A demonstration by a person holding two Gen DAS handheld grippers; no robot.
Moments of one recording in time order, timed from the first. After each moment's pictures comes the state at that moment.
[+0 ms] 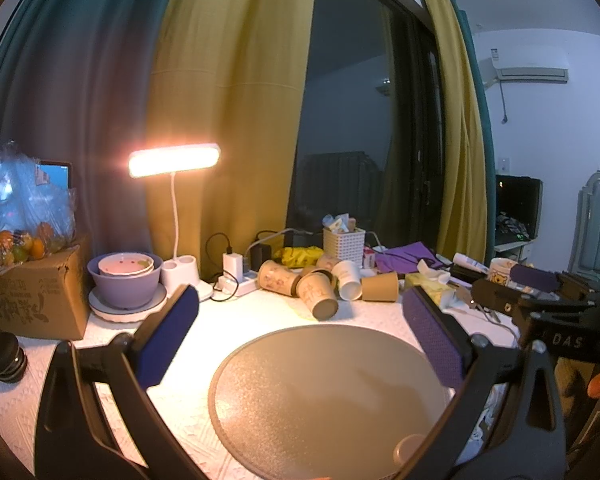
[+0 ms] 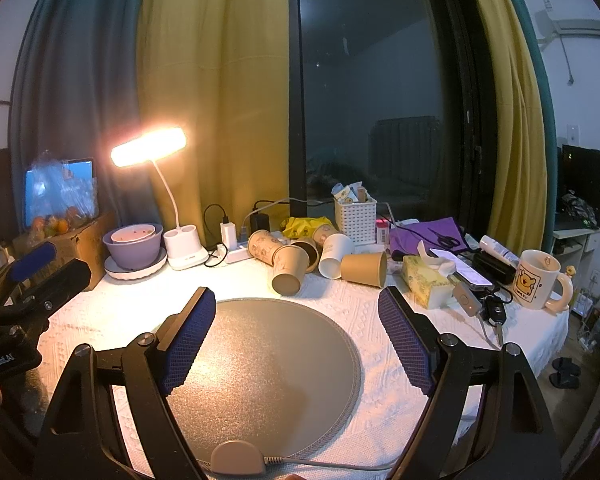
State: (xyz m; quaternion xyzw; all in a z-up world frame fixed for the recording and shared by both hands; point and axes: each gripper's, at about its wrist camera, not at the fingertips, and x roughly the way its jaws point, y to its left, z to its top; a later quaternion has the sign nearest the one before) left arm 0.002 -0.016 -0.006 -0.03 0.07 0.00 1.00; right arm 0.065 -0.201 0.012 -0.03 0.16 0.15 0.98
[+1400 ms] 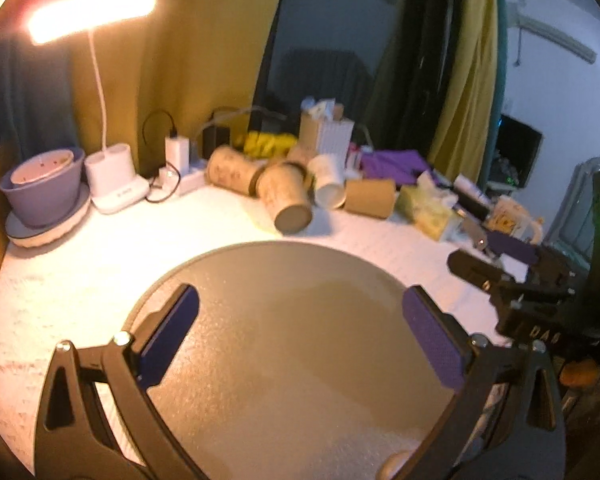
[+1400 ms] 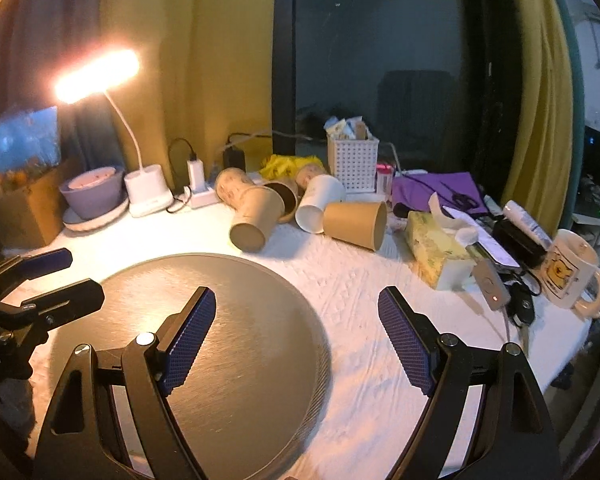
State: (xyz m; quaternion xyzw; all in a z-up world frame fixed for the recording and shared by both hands) left arm 0.146 -0.040 -0.066 -0.07 0.28 -0.05 0.95; right arm 0.195 -0.223 -0.048 -0.06 0.26 0.16 0.95
